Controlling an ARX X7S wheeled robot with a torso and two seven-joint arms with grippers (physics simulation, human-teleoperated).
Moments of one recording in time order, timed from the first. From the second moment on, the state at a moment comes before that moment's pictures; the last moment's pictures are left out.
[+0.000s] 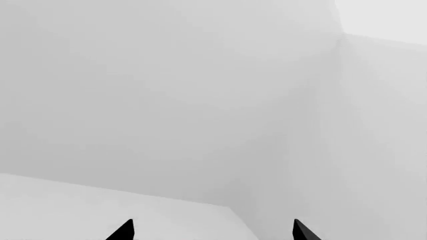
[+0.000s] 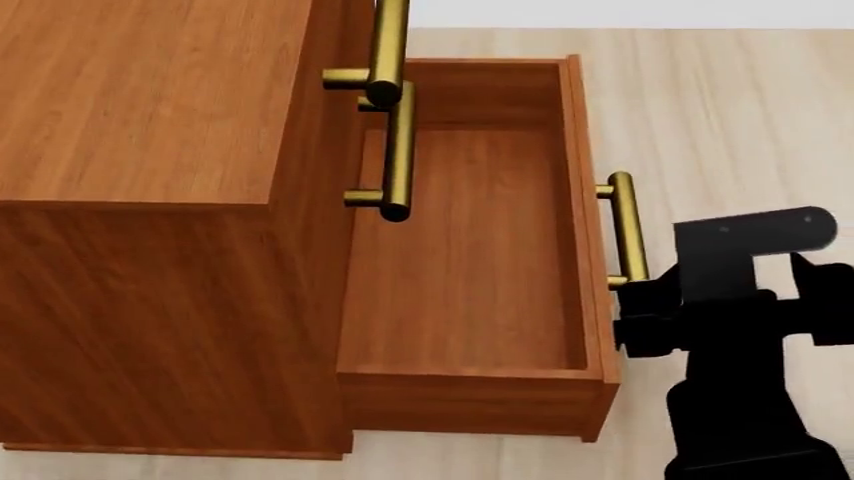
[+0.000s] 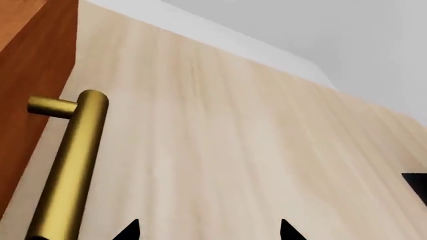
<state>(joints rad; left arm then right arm) -0.28 -0.24 -0.28 0.32 -0.51 0.16 -0.72 0.79 0.36 -0.28 0.40 0.12 0.58 0.24</state>
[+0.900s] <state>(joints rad) -0.27 -0.25 -0.27 0.33 -0.51 0.17 -0.72 0.87 0.28 -0.40 0.43 0.17 0.59 0.11</state>
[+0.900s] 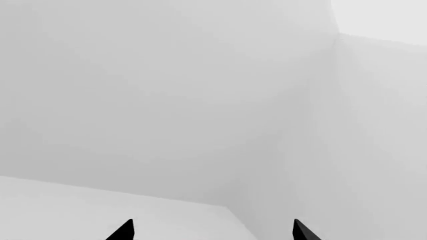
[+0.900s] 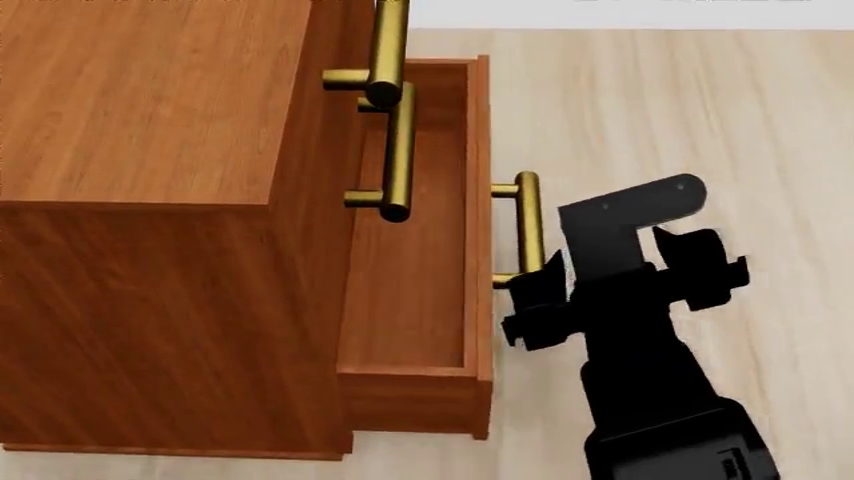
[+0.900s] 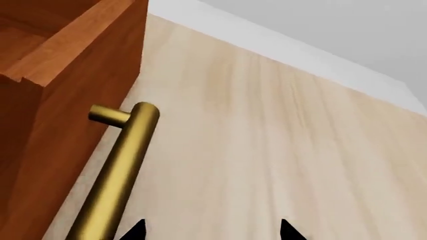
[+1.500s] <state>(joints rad) -0.27 -0.26 -0.26 0.32 -0.52 0.17 -0.73 0.99 0.15 -0.46 0.68 0.16 0.47 0.03</state>
